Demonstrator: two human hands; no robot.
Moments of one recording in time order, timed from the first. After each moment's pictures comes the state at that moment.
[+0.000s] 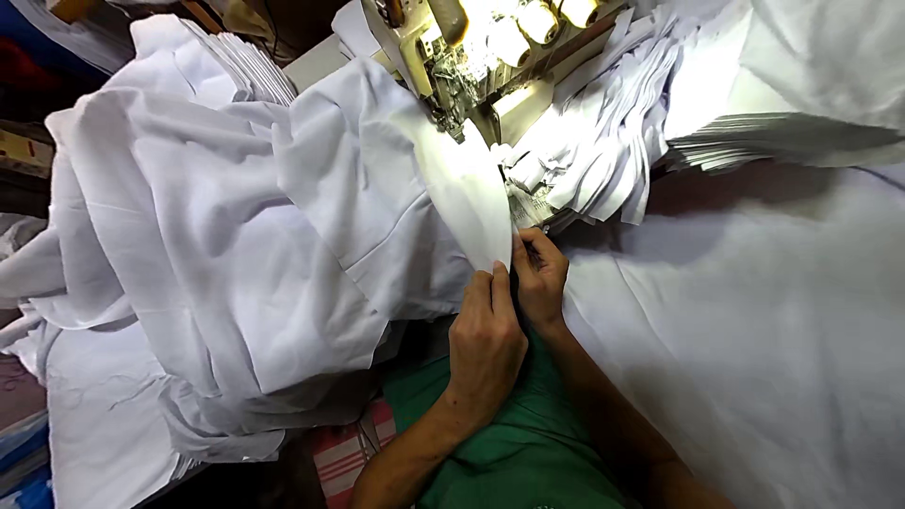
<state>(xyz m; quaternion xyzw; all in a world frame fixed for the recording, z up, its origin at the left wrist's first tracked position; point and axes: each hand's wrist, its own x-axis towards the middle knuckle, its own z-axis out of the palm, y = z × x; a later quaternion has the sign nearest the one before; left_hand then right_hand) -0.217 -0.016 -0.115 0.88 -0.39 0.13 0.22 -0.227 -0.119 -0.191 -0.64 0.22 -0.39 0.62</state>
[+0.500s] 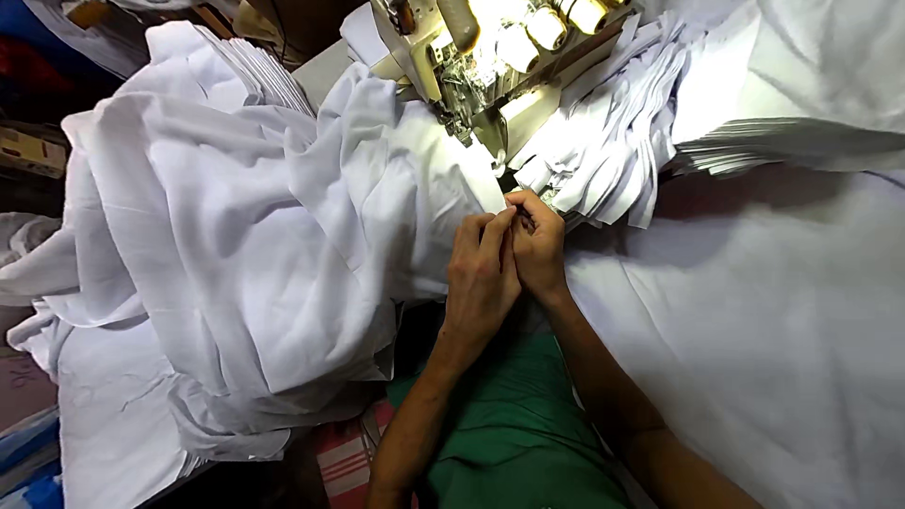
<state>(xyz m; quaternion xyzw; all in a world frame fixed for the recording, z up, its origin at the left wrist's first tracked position) -0.156 -0.043 -0.121 0.82 -0.41 0.08 0.39 -0.192 -0.145 -0.165 -0.72 0.22 -0.33 0.56</state>
